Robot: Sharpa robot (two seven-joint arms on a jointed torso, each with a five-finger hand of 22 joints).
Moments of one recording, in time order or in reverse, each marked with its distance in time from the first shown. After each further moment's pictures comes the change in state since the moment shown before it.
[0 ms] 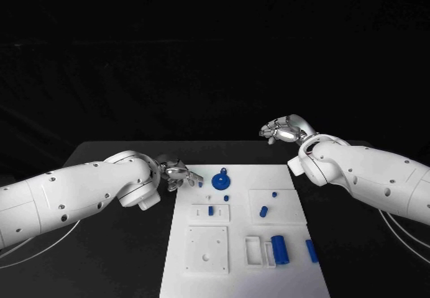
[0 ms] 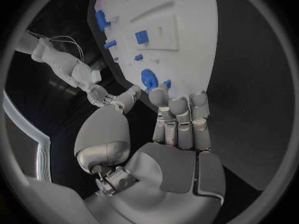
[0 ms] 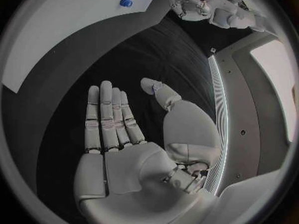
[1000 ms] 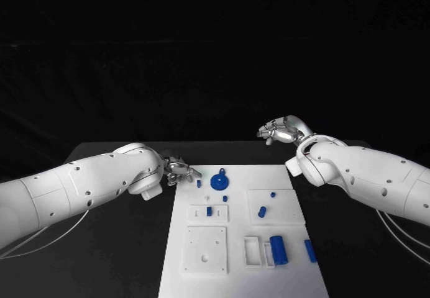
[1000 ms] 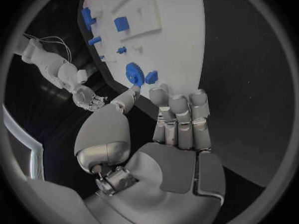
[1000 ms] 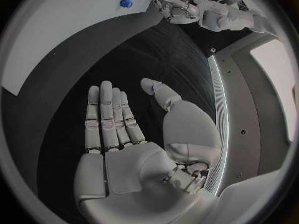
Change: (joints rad) left arm 0.003 0.144 -0.001 -0.238 -0.020 0.115 -0.003; left_hand 0.007 0.007 -0.030 0.030 0.000 -0.014 0.007 -0.006 -0.001 -0.007 0.007 -0.009 -0.005 -0.006 0.008 -0.008 -0.004 0.000 -0.011 0.003 -0.011 0.000; right arm -0.001 0.003 0.000 0.000 0.000 0.003 -0.001; right_hand 0.000 0.000 0.000 0.000 0.005 -0.003 0.003 0.000 -0.001 0.000 0.000 0.004 -0.007 0.000 0.000 0.000 -0.002 0.000 0.000 0.000 -0.004 0.001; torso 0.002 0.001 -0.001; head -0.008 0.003
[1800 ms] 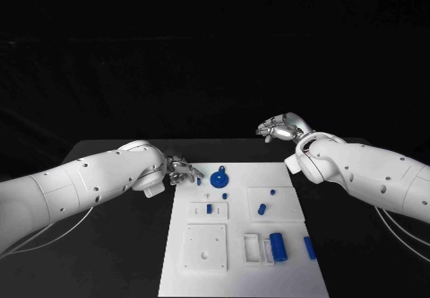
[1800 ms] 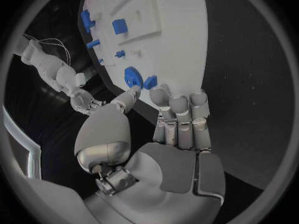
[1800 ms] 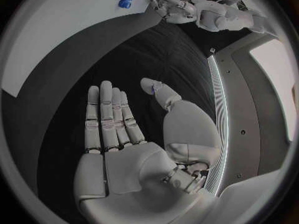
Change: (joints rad) left arm -0.008 0.038 -0.003 -0.051 0.002 0.046 0.005; left_hand 0.004 0.012 -0.006 0.006 0.000 -0.004 -0.003 0.000 0.000 -0.007 0.000 -0.004 -0.001 -0.010 0.005 0.000 -0.001 0.000 -0.011 0.004 0.000 0.000; right arm 0.000 0.001 0.000 0.001 0.000 0.001 0.000; right_hand 0.000 0.000 0.000 0.000 0.000 0.000 0.000 0.000 -0.001 0.000 0.000 0.000 -0.002 0.000 0.000 0.000 -0.001 0.000 -0.004 0.004 0.000 0.001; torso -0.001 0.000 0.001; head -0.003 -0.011
